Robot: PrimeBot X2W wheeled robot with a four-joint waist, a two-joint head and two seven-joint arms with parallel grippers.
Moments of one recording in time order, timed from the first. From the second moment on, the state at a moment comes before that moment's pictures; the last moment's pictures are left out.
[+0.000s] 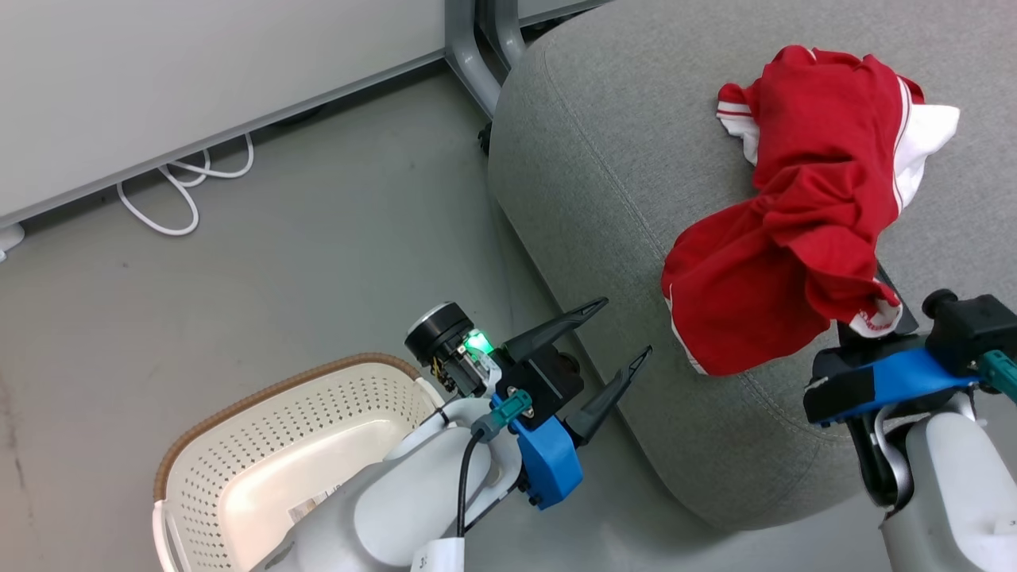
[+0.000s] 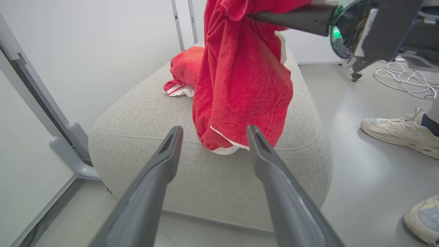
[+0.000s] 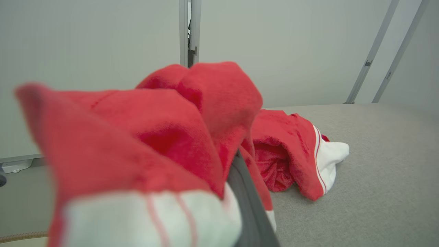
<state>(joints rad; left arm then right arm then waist) -0.68 0.09 -1.00 0.61 -0.36 -0.13 -0.26 -0.37 -0.16 -0.01 0.33 0.14 0.13 -0.26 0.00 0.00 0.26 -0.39</state>
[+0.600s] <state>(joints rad) -0.83 0.17 -0.97 0.55 -0.27 -0.13 -0.26 -0.84 -0.30 -0.24 0.17 0.13 0.13 -0.26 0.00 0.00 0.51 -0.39</state>
